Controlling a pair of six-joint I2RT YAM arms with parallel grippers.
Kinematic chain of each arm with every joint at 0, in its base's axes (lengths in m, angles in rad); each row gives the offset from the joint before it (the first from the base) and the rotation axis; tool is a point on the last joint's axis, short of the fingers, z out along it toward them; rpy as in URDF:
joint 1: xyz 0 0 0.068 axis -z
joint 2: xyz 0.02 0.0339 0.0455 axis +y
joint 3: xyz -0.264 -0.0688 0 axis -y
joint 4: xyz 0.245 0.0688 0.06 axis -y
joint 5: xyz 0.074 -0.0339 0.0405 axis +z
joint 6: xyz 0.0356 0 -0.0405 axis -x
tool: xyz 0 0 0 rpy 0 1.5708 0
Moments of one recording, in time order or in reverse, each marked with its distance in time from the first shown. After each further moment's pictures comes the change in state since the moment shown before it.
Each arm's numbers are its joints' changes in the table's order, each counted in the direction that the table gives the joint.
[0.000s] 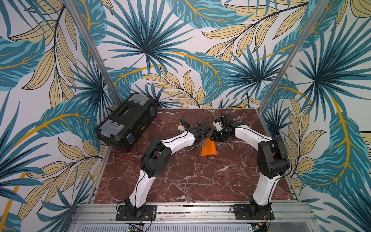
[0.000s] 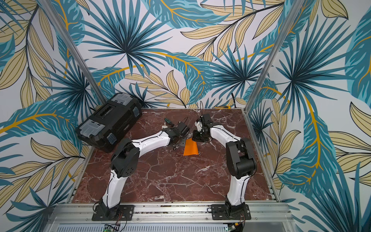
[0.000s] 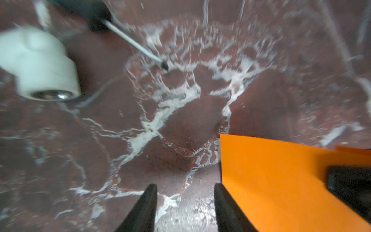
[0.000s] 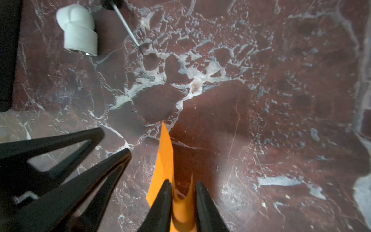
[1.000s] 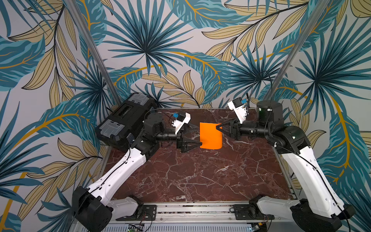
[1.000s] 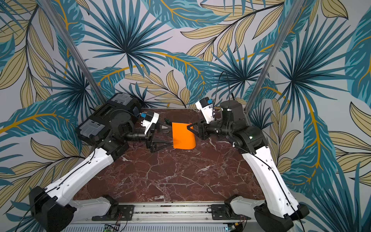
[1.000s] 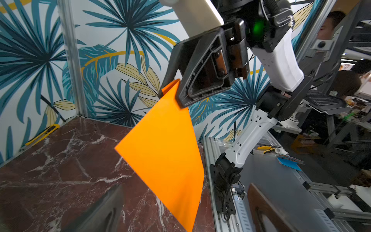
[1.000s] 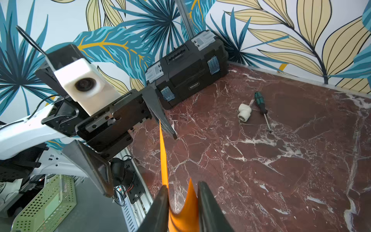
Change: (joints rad) left arm -0.240 -0.843 -0.577 0.720 -1.339 -0.346; right arm -0.177 -0.632 0.322 -0.352 0.198 0.076
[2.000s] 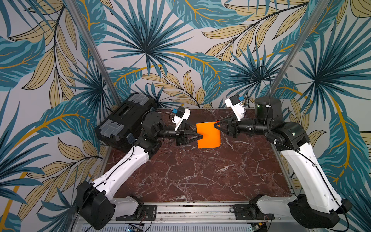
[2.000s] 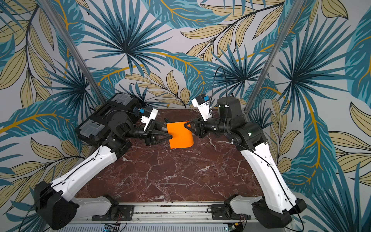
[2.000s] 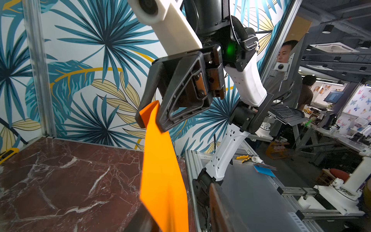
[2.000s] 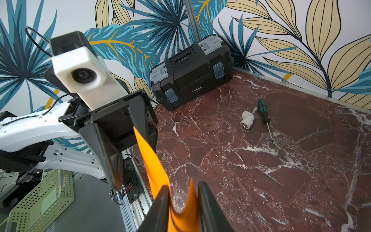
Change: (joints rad) left arm 0.002 0.035 0.000 0.265 -0.079 0.222; right arm -0.036 0.051 0.101 -0.029 -0.017 0.031
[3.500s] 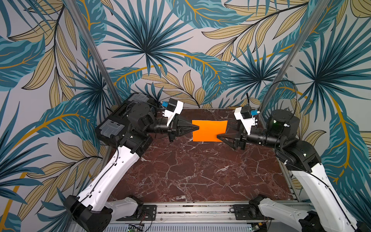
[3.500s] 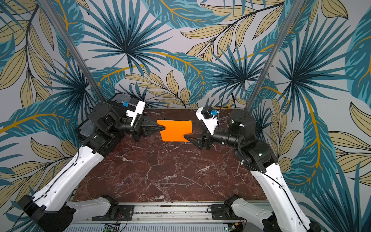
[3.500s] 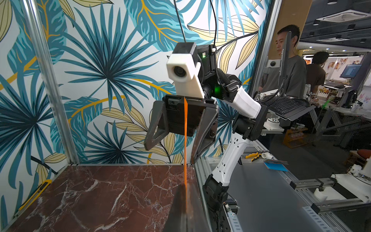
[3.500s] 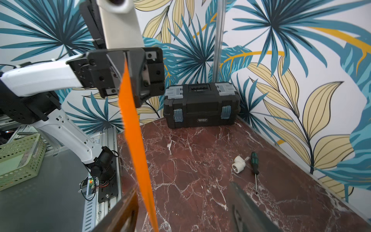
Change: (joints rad) left arm -0.031 -0.067 0.234 -0.287 -0.016 -0.159; right arm -0.003 -0.250 -0.268 0.277 0.118 0.262
